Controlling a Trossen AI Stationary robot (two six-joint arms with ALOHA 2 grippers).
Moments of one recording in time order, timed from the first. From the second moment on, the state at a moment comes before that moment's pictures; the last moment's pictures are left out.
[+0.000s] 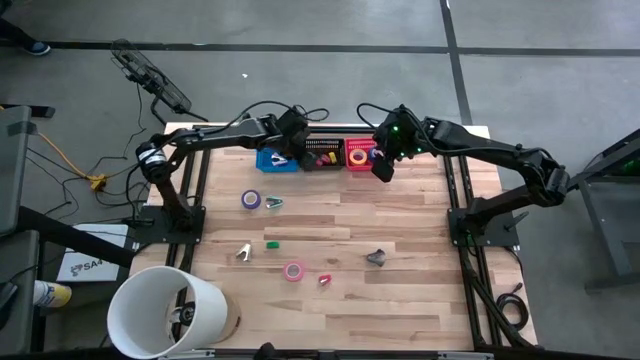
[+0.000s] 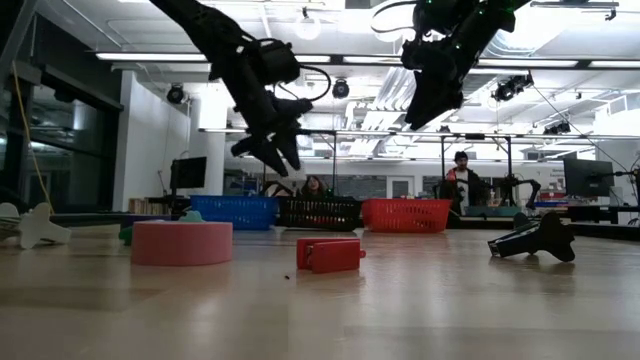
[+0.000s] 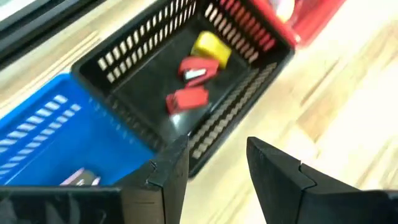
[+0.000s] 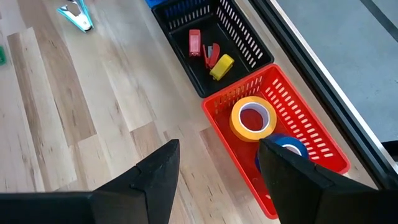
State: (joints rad) left arm 0.52 1.72 1.28 -0.51 0.10 -0.34; right arm -0.52 1.34 1.12 -0.66 -0.06 -0.03
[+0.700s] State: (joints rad) left arm 0.37 1.67 1.28 -0.93 -0.01 -0.21; right arm -0.52 1.34 1.12 -0.65 -0.08 -0.03
